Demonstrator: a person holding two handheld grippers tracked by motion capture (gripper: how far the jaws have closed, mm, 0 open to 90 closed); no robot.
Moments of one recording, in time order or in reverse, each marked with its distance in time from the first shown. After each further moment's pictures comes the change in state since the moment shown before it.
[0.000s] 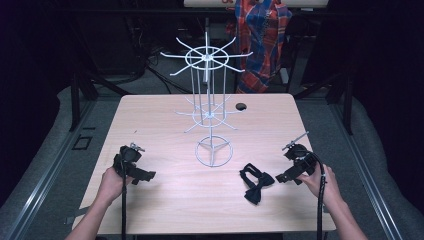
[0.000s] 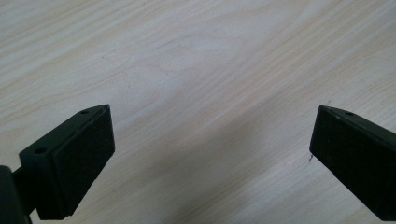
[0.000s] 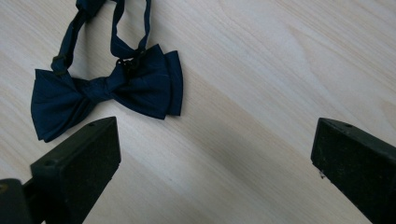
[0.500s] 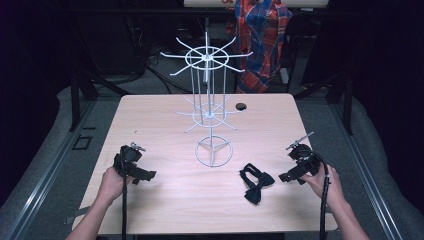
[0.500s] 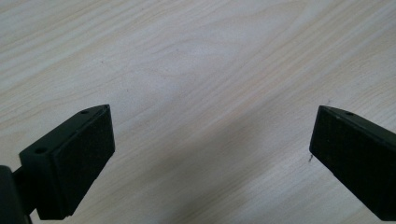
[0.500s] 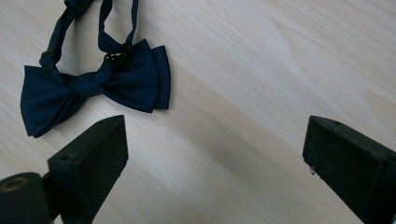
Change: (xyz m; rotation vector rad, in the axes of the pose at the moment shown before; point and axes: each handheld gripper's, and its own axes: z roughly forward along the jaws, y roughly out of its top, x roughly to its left) left arm -0.003 0.003 -0.001 -0.002 0.002 0.006; right arm -0.007 -0.007 -0.003 -0.025 -0.010 0.016
